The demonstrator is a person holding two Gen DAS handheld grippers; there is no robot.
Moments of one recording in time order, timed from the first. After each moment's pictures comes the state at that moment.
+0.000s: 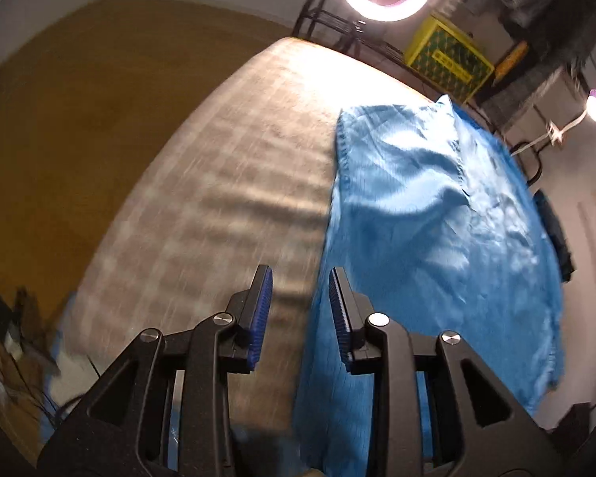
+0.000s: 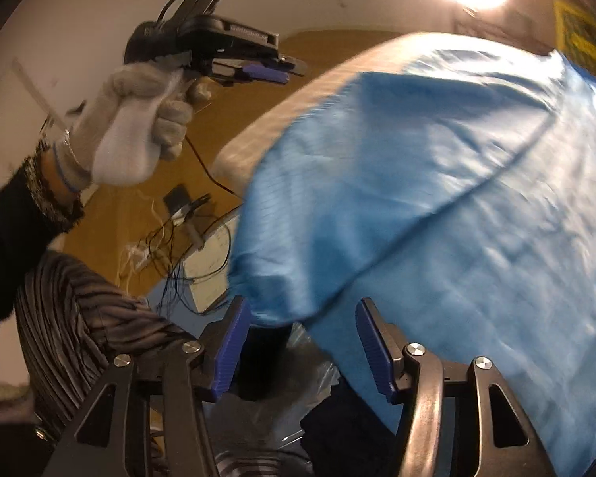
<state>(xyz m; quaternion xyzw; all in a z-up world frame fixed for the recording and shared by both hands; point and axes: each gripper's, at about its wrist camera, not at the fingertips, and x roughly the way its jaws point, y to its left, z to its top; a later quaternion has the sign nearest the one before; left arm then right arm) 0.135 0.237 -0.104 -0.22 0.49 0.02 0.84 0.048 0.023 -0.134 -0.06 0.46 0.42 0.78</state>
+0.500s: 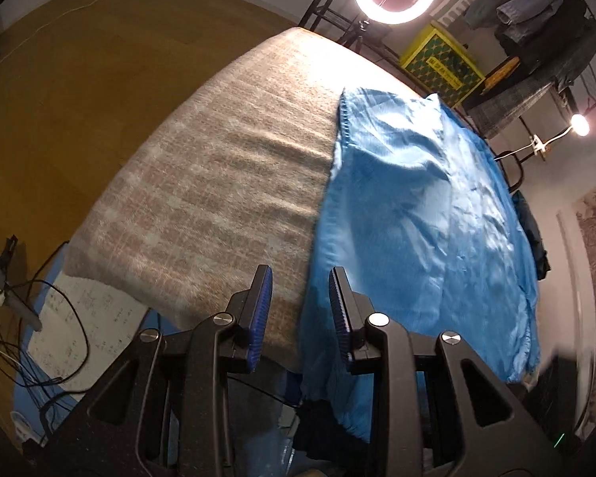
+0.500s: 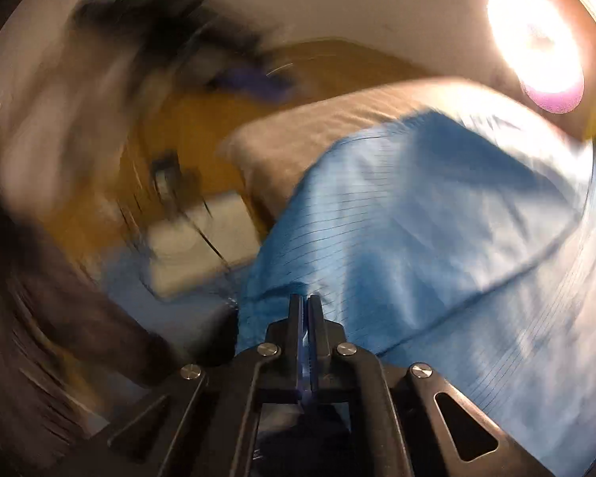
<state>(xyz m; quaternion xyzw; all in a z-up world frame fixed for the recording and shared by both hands) 0.063 0.239 -0.107 -0.26 0.48 0.00 0.84 0.056 0.069 -0.135 -0.12 0.43 0.43 0.79</state>
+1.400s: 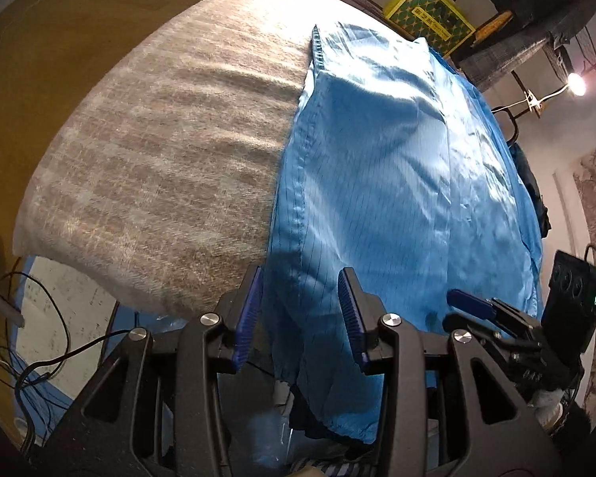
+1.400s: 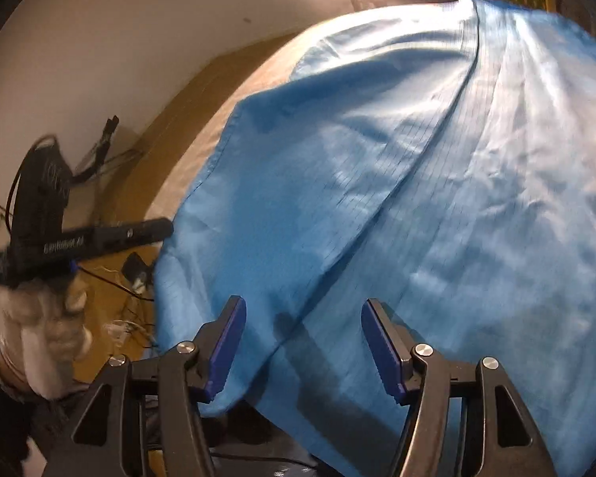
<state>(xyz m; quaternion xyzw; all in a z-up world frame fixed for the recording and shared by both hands) 0.083 0.200 -0.147 -0.24 0.54 -0.04 0.81 0.136 0.001 -0.163 0.07 0.51 0.30 0.80</state>
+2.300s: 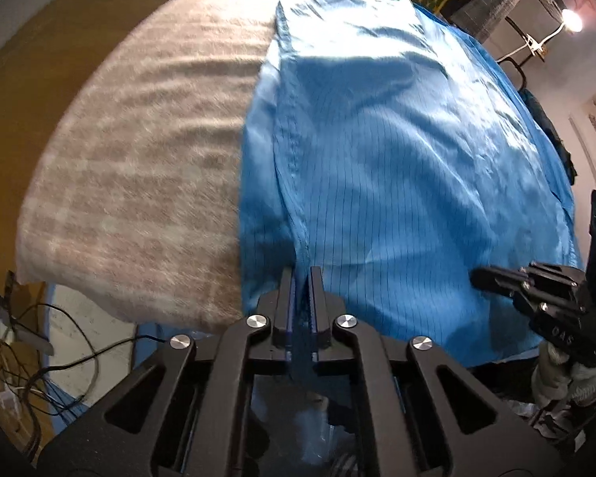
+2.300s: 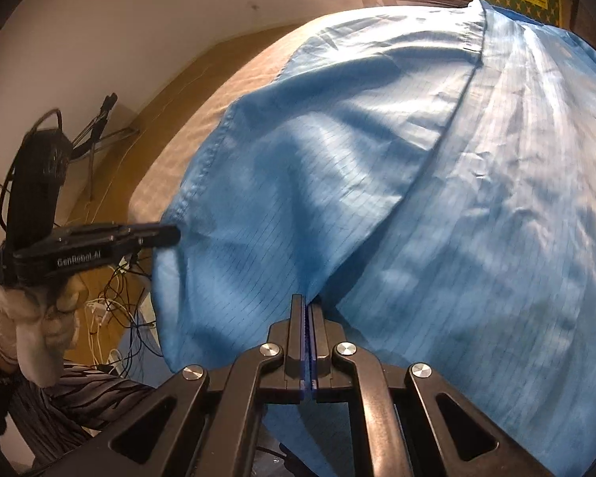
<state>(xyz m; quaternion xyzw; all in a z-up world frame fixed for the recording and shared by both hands) 0.090 0.163 -0.158 -0.13 0.56 -0.04 0.82 0.133 -0.007 -0.164 0.02 0.51 0.30 0.80</state>
